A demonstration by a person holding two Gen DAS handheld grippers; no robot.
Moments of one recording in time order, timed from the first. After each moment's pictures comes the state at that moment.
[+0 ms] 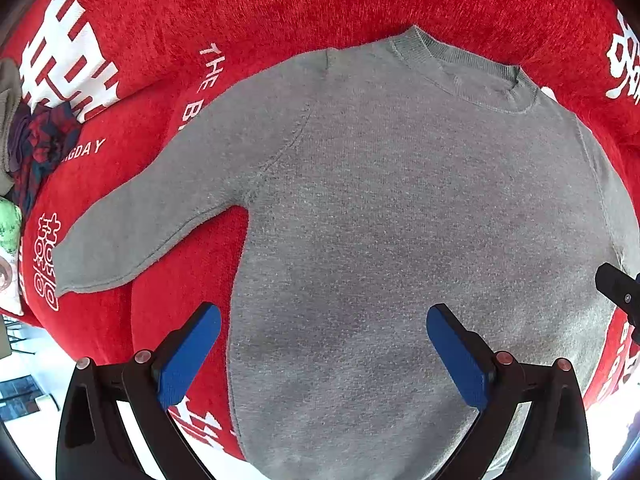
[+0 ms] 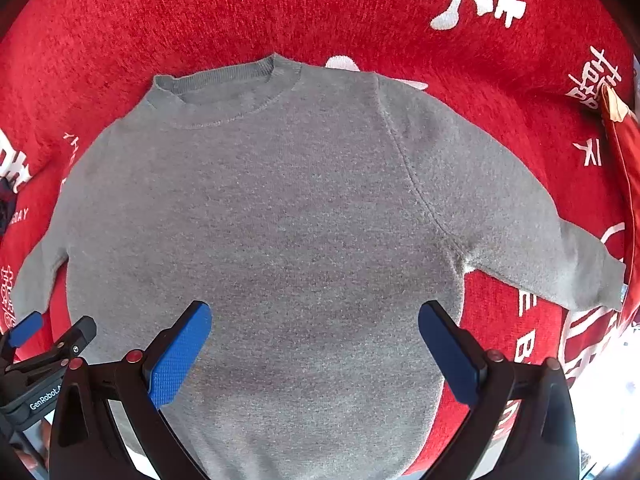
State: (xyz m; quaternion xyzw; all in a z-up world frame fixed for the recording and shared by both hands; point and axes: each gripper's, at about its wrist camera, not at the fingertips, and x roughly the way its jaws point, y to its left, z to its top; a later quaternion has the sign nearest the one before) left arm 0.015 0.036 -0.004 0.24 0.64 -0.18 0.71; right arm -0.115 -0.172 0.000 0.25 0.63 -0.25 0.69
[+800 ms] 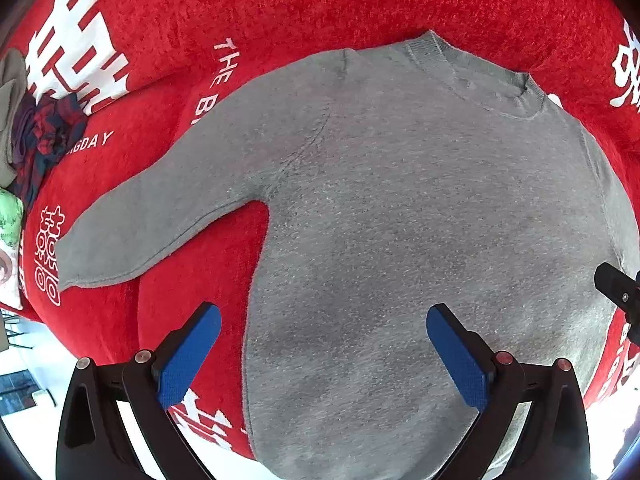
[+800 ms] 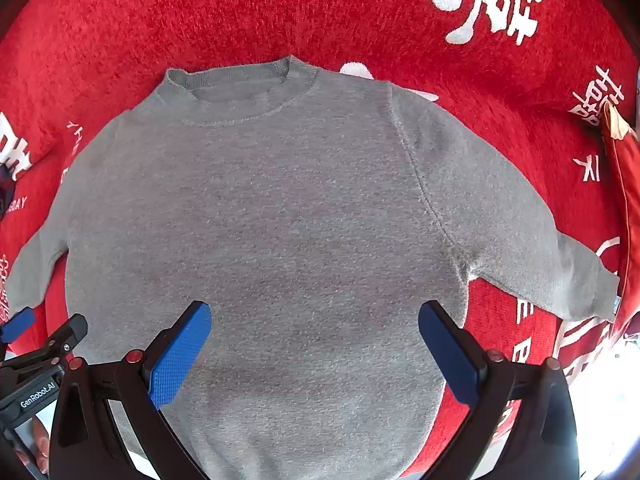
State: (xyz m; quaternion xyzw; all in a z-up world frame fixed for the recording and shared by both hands) left arm 0.022 0.053 -0.002 0.24 0.64 -0.18 0.71; right arm -0.105 -0.160 0.003 0.23 0.64 -0.25 0.69
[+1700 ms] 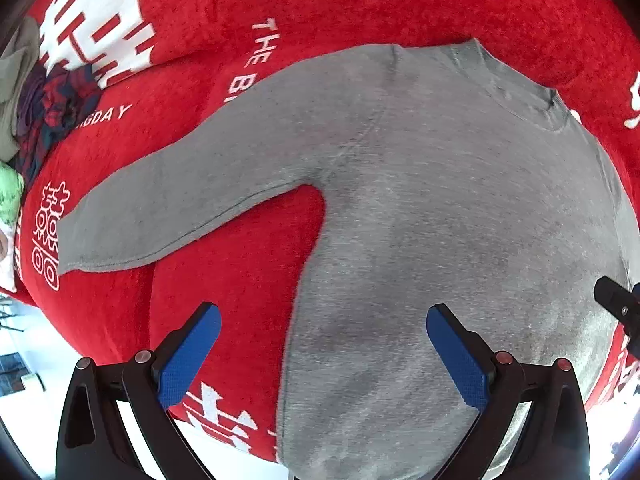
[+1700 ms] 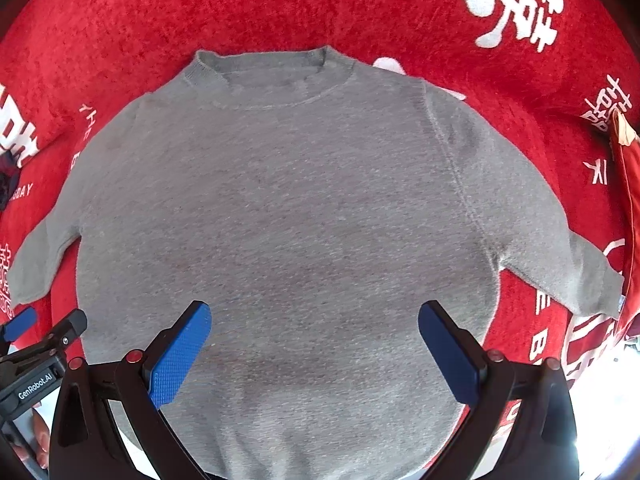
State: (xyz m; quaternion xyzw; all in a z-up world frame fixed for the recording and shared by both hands) left arm 0.040 0.098 -0.007 0.21 0.65 -0.16 0.71; right arm -0.087 -0.130 -0.001 0.23 0.64 -0.23 0.69
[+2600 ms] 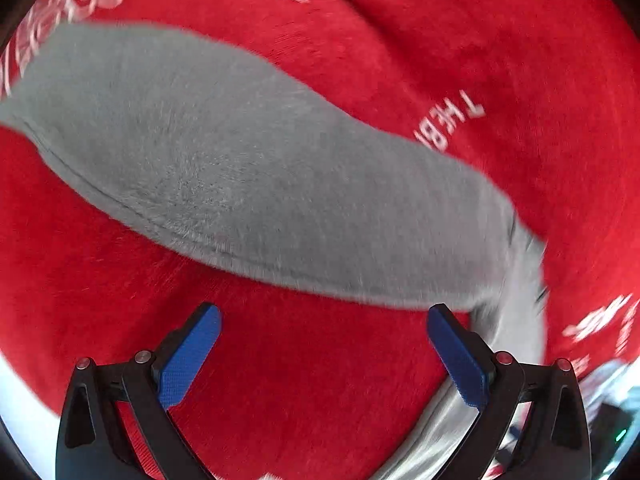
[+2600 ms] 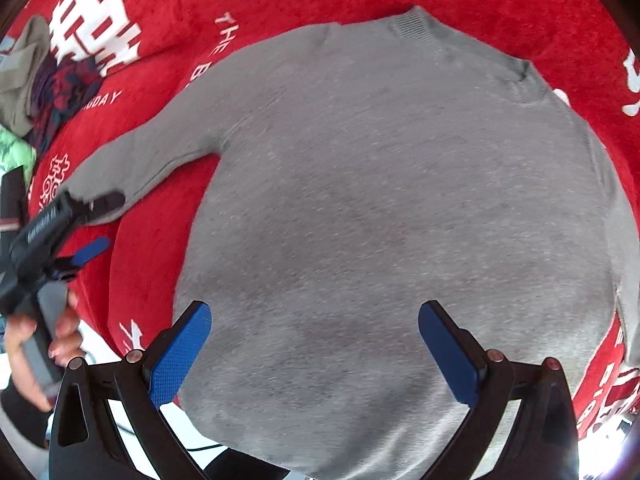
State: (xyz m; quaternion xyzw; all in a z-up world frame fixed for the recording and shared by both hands) left arm 0.135 0.289 -0.083 -0.19 0.66 -0.14 0.71; right arm -0.022 -0.001 -0.020 0.21 0.66 -0.08 0.72
